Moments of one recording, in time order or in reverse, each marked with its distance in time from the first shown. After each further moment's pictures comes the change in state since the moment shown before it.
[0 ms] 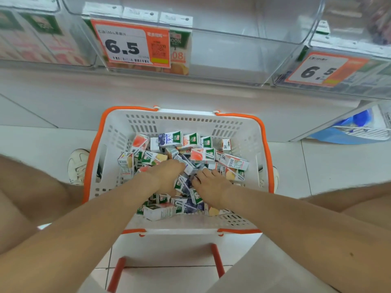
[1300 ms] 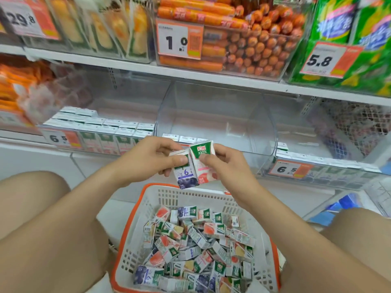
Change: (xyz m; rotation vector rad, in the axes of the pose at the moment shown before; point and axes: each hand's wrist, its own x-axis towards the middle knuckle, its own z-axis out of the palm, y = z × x) left_hand -0.240 -0.003 -0.233 -0.926 0.747 0.215; right_hand -0.124 0.024 -0.301 1.662 0.906 0.094
